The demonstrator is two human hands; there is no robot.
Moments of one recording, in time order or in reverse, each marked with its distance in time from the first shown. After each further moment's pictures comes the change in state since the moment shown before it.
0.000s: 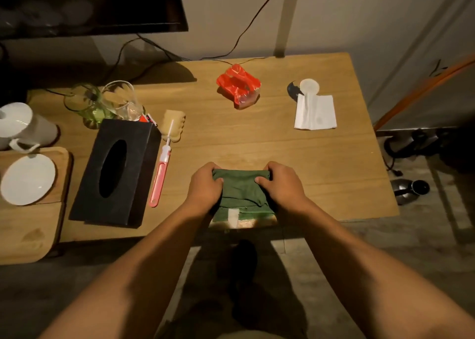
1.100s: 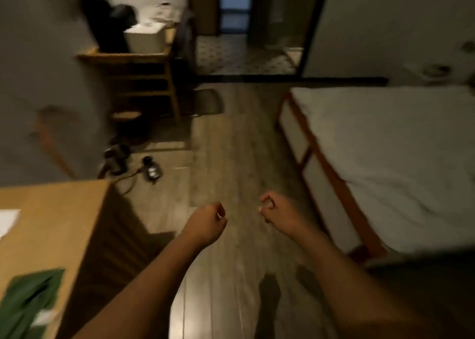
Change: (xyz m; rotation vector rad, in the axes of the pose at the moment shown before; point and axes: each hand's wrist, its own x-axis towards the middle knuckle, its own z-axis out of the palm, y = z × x) left_hand -0.414 0.025 0.103 0.758 -1.038 1.489; right_hand -0.610 0.016 0.106 0.685 1.104 0.989
